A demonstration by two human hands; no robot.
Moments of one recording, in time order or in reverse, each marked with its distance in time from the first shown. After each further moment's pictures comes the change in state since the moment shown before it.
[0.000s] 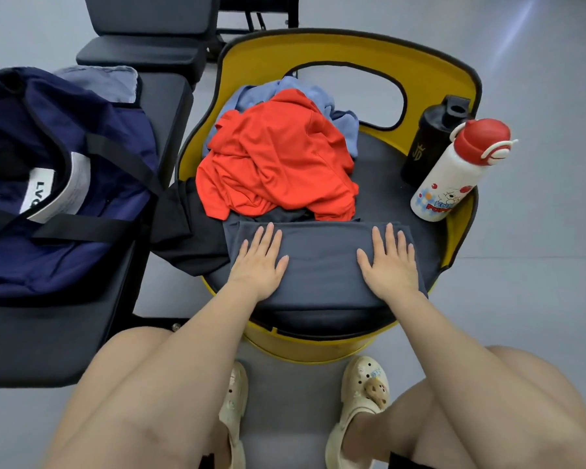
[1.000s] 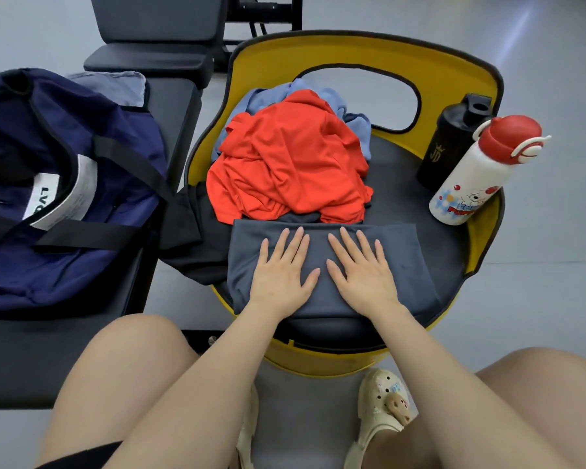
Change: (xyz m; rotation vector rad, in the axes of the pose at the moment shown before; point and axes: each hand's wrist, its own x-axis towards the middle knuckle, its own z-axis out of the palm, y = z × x) left_hand 0.000 0.007 0.015 0.127 0.240 0.110; right_hand -0.005 -0.061 0.022 -0.001 0.086 -0.335
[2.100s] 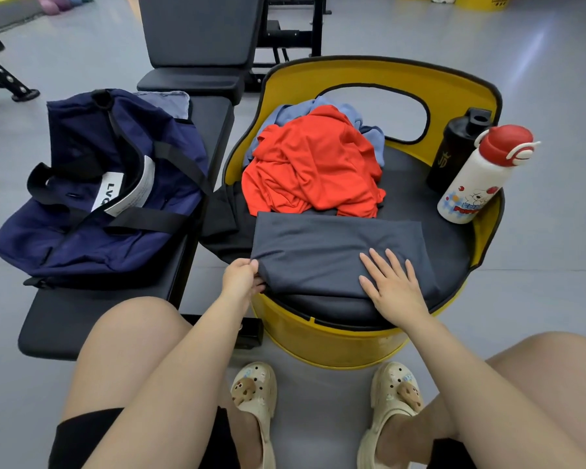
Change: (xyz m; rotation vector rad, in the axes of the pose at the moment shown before) left_hand -0.062 -0.064 -0.020 -1.568 0.115 -0.906; right_hand -0.058 0.011 -0.002 -0.010 -0.052 0.036
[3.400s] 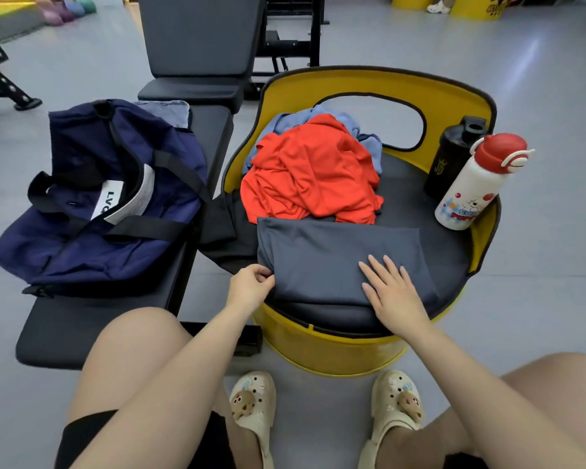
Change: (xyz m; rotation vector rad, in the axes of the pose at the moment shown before) left_hand -0.004 0.000 0.003 0.726 0.019 0.379; right_hand -0.004 0.003 0.000 0.061 0.073 -0.081
